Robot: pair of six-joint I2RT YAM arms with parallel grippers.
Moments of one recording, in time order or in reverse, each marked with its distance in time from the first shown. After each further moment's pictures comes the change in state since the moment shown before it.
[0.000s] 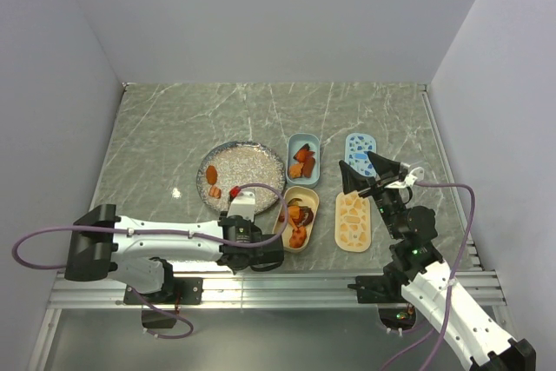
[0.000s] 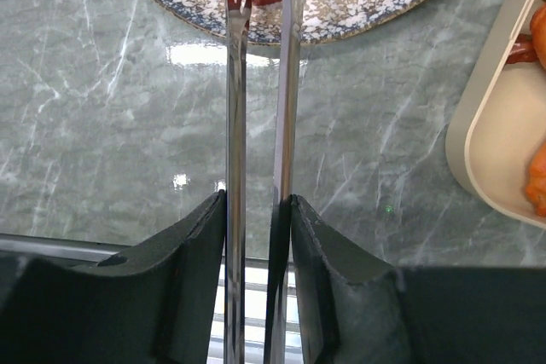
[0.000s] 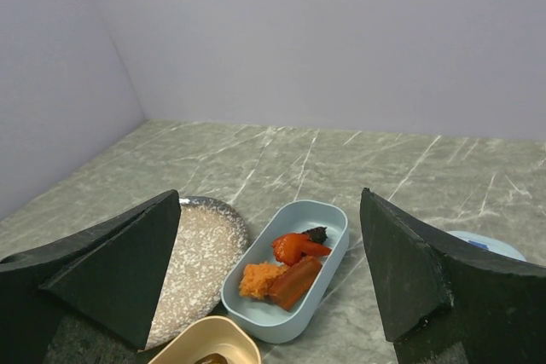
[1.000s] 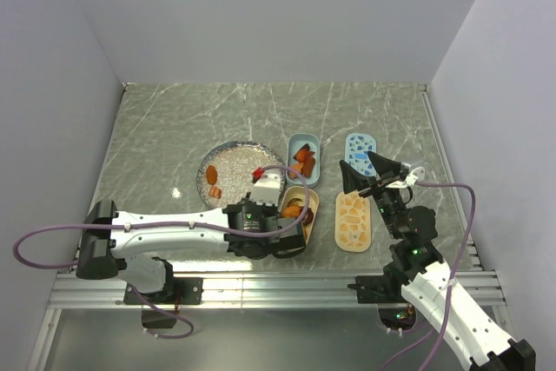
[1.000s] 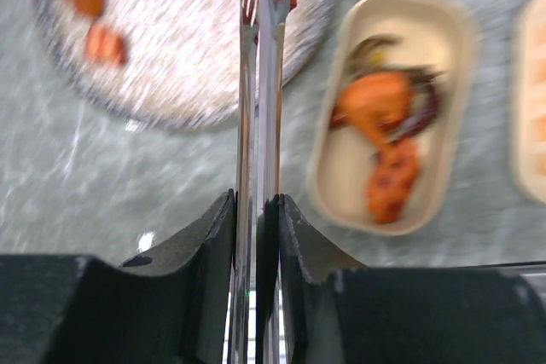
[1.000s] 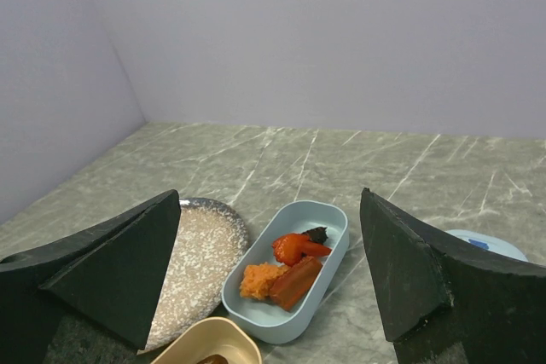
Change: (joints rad) left arm -0.002 0.073 0.289 -0.007 -0.089 0.163; right arm -0.006 0.002 0.000 0.000 0.001 0.009
